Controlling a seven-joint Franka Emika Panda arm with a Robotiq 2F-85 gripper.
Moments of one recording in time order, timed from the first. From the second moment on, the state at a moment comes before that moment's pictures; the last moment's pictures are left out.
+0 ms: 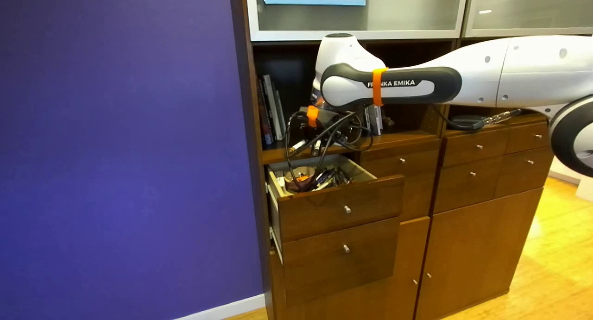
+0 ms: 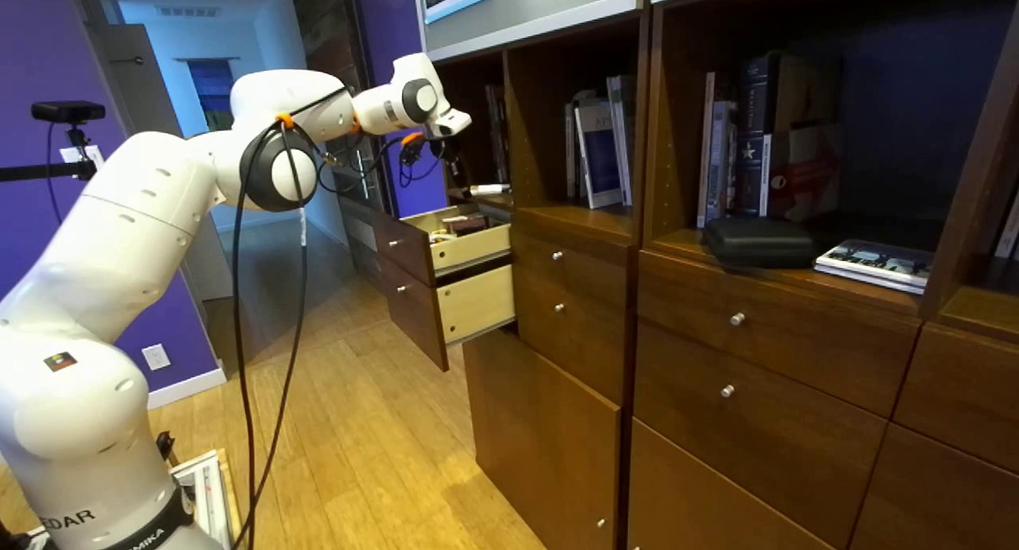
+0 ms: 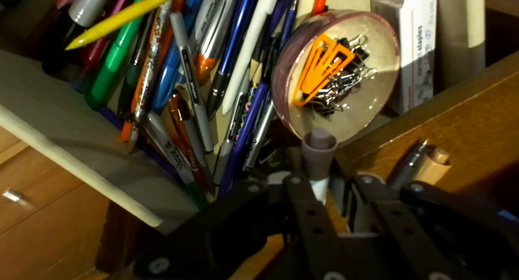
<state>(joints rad) 0.41 0.74 0.09 -0.83 -0.22 1.92 1.11</state>
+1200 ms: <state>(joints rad) 0.39 0.92 0.09 -0.58 -0.18 1.99 1.23</state>
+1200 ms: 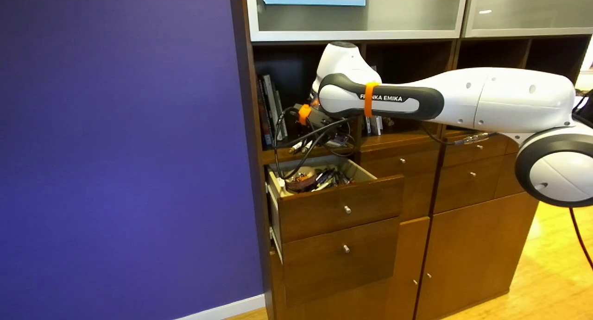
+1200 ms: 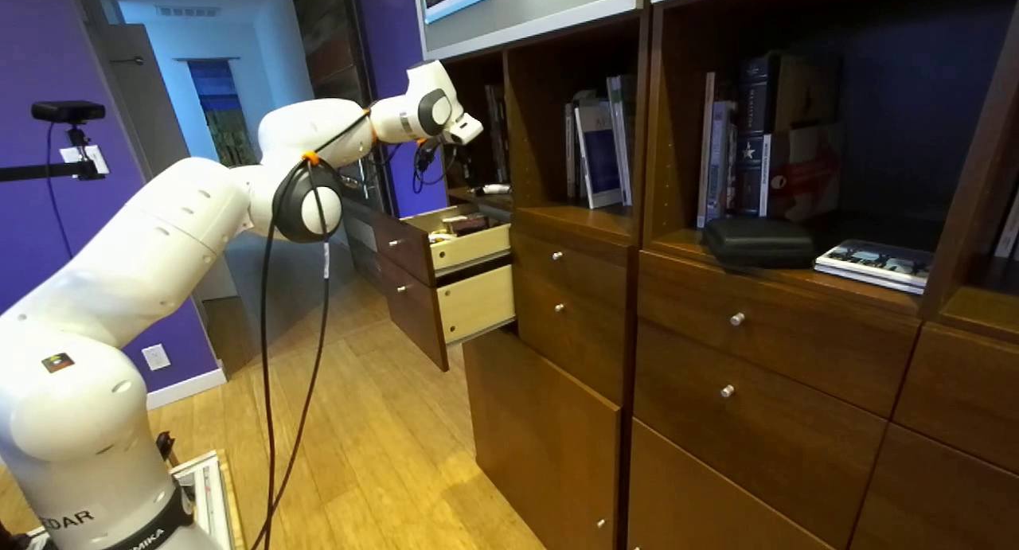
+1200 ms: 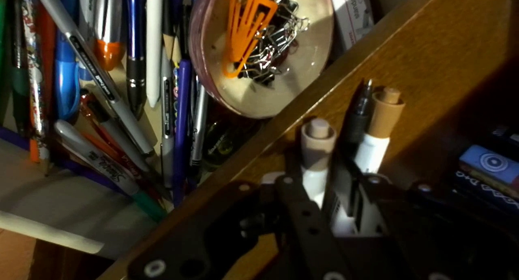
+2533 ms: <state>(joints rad) 0.39 0.71 0.13 -0.55 -0.19 1.35 0.67</state>
